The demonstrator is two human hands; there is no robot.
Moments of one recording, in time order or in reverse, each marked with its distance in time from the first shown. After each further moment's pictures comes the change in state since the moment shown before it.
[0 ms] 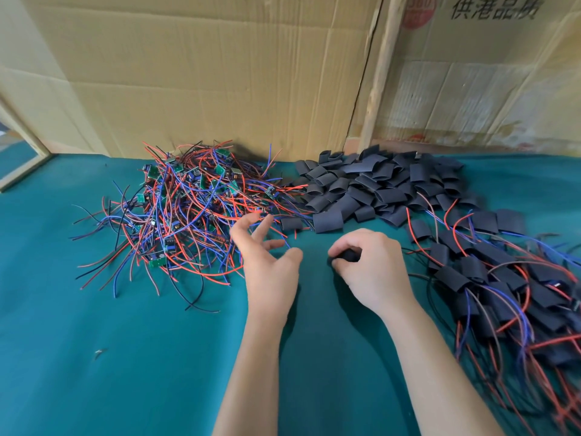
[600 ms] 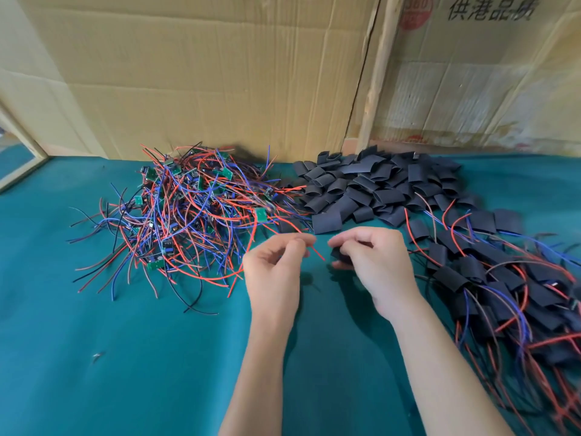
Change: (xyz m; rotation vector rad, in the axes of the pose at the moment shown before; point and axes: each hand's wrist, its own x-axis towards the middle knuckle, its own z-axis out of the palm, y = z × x) left_hand -0.008 0.006 0.007 -0.059 -0.051 0.022; right_hand 0.002 -0.006 -0.003 0.473 0.042 0.253
